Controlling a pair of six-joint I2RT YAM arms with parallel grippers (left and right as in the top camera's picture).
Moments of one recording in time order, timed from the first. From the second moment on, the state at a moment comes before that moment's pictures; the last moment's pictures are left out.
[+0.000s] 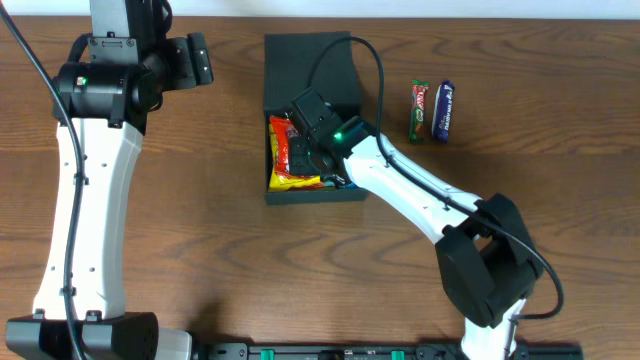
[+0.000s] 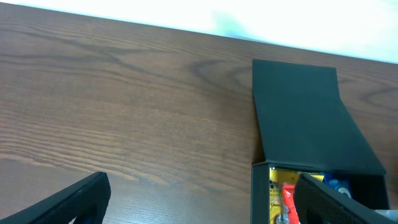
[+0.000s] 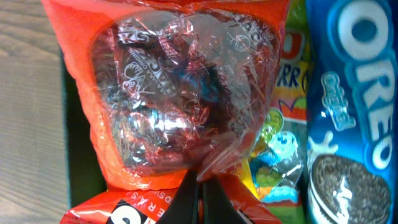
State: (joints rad) left arm -0.05 1.61 1.78 -0.97 -0.06 -0.17; right arm 0.69 1.99 1.53 -0.68 -0.02 0.63
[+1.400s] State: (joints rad) left arm -0.05 1.61 1.78 -0.97 -0.06 -0.17; right arm 0.63 1.98 1.72 -0.75 0.00 0.44
